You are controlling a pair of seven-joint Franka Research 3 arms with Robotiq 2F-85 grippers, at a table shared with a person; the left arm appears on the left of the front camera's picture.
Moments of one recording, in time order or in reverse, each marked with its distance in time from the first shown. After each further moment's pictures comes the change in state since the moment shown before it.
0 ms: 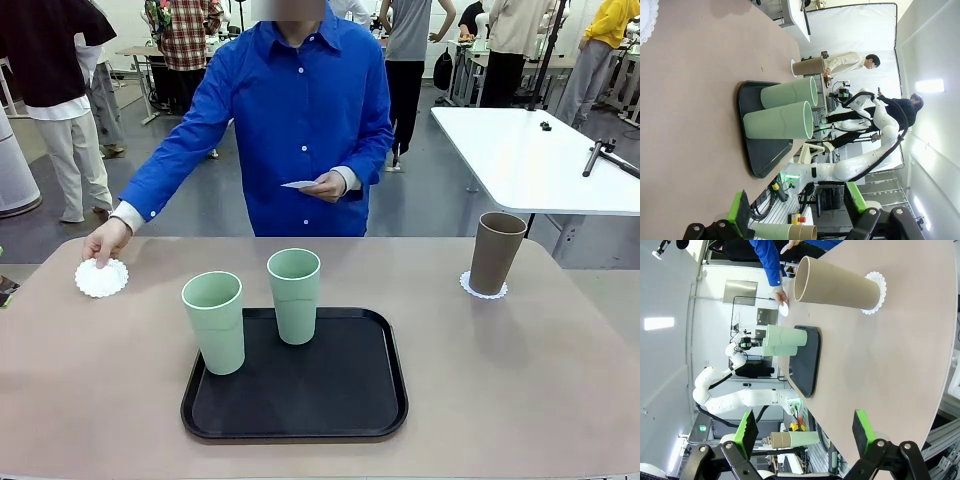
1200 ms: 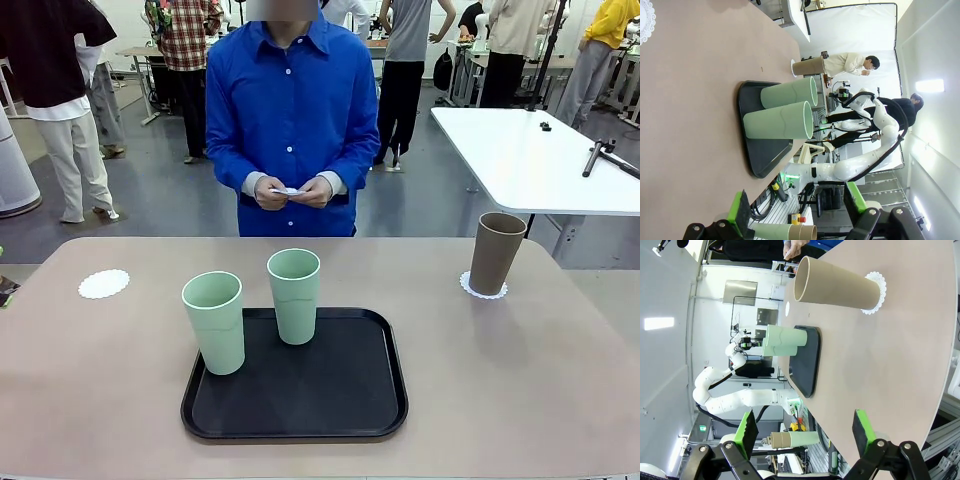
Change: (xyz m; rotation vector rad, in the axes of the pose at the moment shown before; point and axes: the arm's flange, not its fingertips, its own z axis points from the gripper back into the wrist) left arm 0.000 0.000 0.000 0.000 0.000 0.000; right arm 0.000 0.000 0.000 0.000 0.000 0.000
